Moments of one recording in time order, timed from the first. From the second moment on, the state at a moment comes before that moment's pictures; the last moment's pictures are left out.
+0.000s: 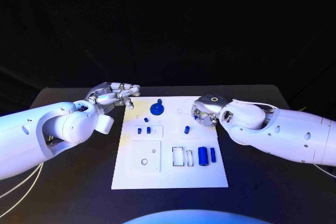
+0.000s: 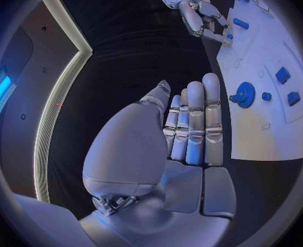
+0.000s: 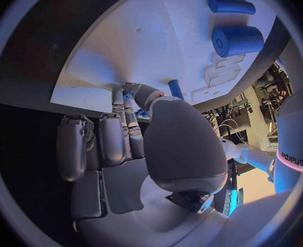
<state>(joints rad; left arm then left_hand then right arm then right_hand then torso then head) 1.20 -1.00 -0.03 1.62 -0.04 -0.25 0.22 1.46 -0.12 0.19 0.18 0.05 1.06 0.15 0.08 0.14 1.12 0.09 0.25 0.25 1.20 0.01 0.81 0.61 0.17 1.16 0.10 0.72 0.64 1.24 -0.74 -0.17 1.47 -1.79 -0.25 -0.21 1.36 -0.14 0.50 0.00 0.34 1.13 0.12 0.09 0.32 1.16 0.06 0.20 0.24 1.46 -0.01 1.29 1.25 0.06 1.46 0.08 1.37 1.31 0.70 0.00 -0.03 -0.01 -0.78</state>
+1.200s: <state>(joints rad) 1.20 -0.99 -0.03 1.60 -0.05 -0.25 0.21 1.47 -0.11 0.19 0.18 0.05 1.05 0.16 0.08 0.14 1.11 0.09 0.25 0.25 1.20 0.01 0.82 0.61 0.17 1.16 0.10 0.71 0.64 1.24 -0.76 -0.14 1.76 -1.74 -0.36 -0.23 1.34 -0.15 0.50 0.00 0.30 1.14 0.12 0.09 0.32 1.17 0.05 0.21 0.23 1.47 -0.02 1.30 1.26 0.06 1.46 0.08 1.38 1.31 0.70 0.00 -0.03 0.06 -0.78</state>
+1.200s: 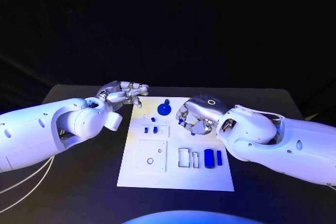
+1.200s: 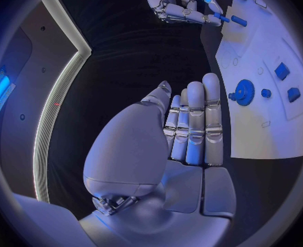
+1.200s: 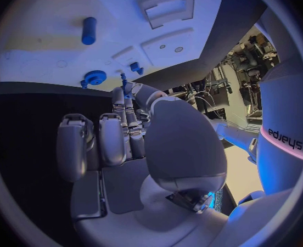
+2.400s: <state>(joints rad) 1.20 -0.96 -0.03 1.59 -0.05 -0.24 0.21 1.47 -0.11 0.19 0.17 0.05 1.05 0.16 0.08 0.14 1.11 0.09 0.26 0.25 1.20 0.01 0.82 0.61 0.17 1.16 0.10 0.71 0.63 1.10 -0.60 -0.16 1.67 -1.75 -0.35 -0.19 1.34 -0.15 0.50 0.00 0.29 1.14 0.12 0.09 0.32 1.17 0.05 0.21 0.23 1.47 -0.02 1.30 1.26 0.06 1.46 0.08 1.38 1.31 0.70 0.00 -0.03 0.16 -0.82</state>
